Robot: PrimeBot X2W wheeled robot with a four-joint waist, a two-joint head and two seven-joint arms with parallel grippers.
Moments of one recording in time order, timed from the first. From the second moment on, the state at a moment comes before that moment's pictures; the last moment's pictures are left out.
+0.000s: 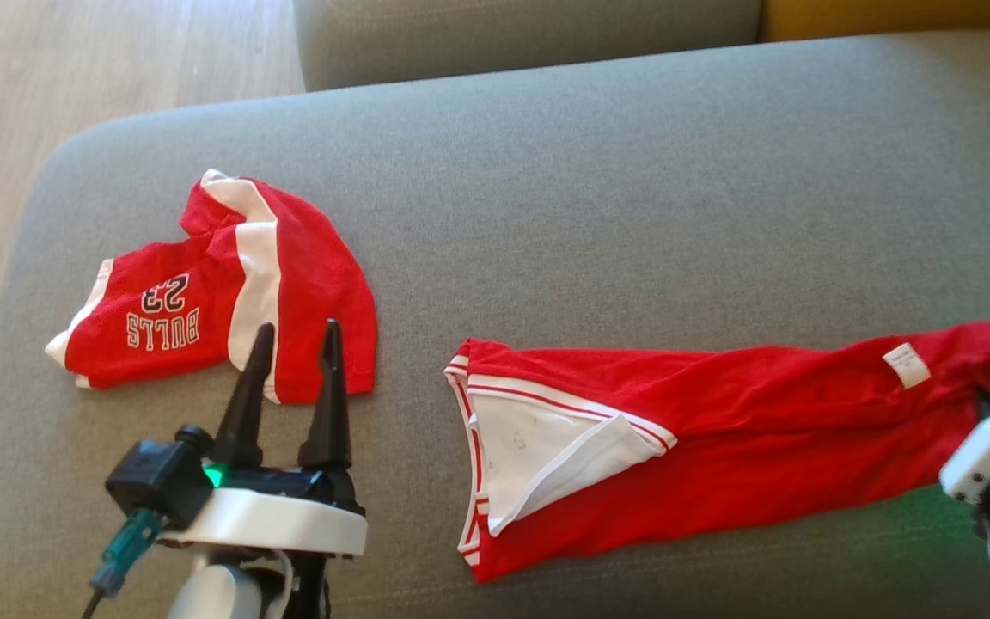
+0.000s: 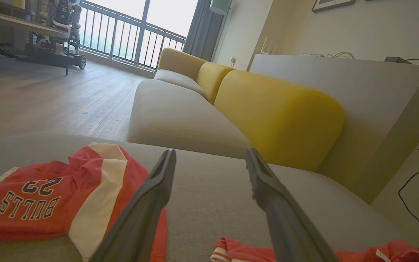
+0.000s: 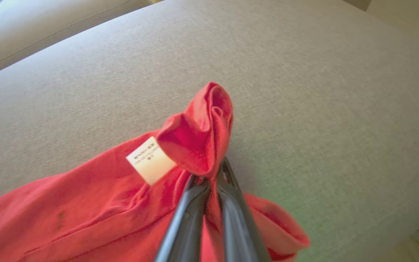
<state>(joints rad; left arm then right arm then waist) 0.02 0.05 -0.27 -0.05 -0.38 0.04 -0.26 -0.32 -0.17 -0.47 0.70 0.15 0.12 0.09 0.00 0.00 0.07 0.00</state>
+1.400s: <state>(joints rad) 0.04 0.05 -0.29 -0.06 -0.43 0.06 -0.26 -0.21 -0.05 0.35 0.43 1.21 0.12 0.15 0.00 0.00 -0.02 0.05</state>
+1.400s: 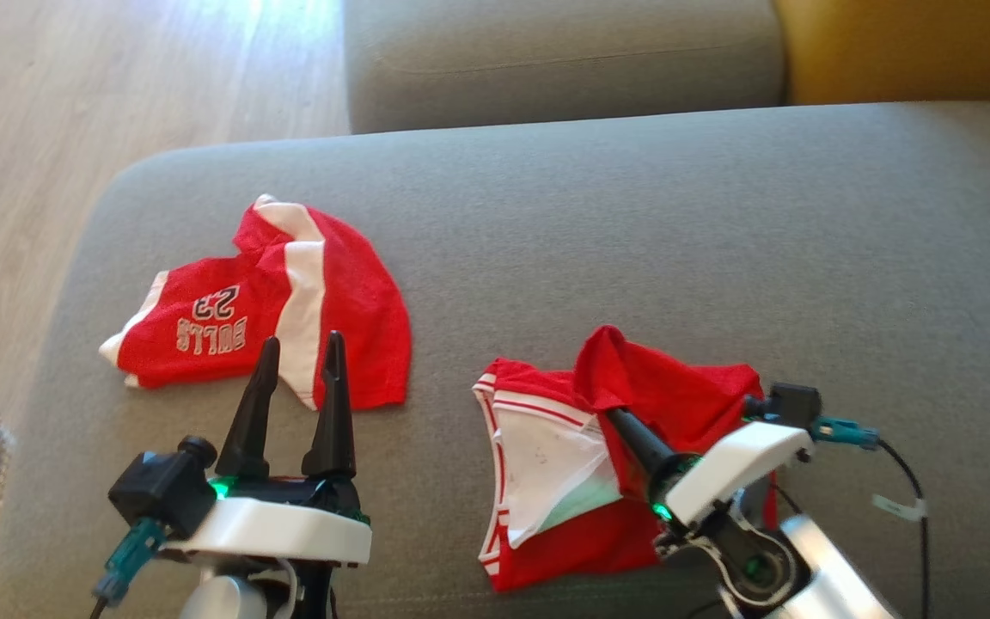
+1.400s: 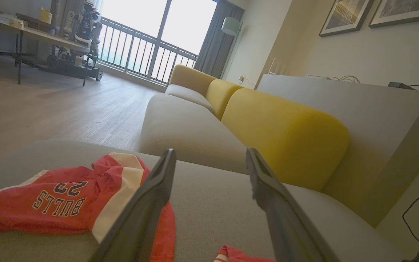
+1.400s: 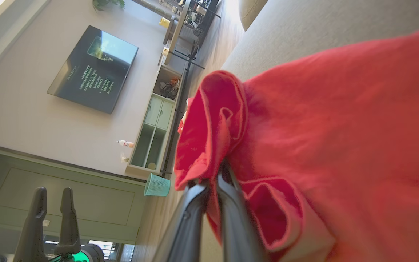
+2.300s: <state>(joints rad) 0.04 0.05 -0.30 -0.04 -0.44 0.06 -0.26 -0.46 -0.06 0.81 0.78 1.55 0.12 -0.08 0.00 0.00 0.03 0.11</state>
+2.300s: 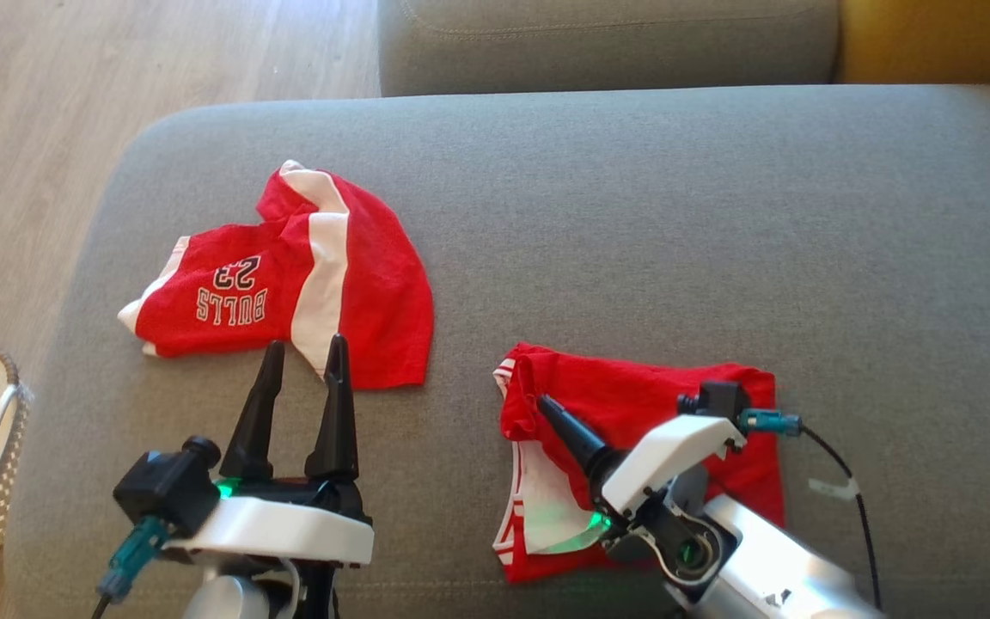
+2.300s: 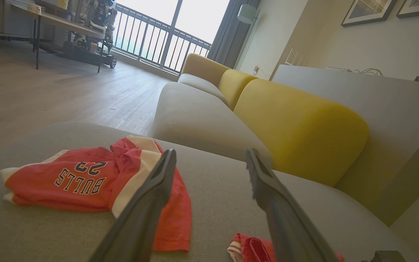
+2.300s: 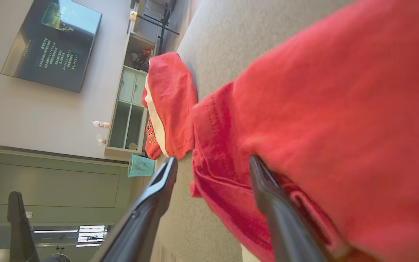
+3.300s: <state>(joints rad) 0.04 0.05 -0.28 -0.06 -0.43 0.07 -0.26 -0.53 -0.40 0.41 0.65 0.80 0.12 -0.25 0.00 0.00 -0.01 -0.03</state>
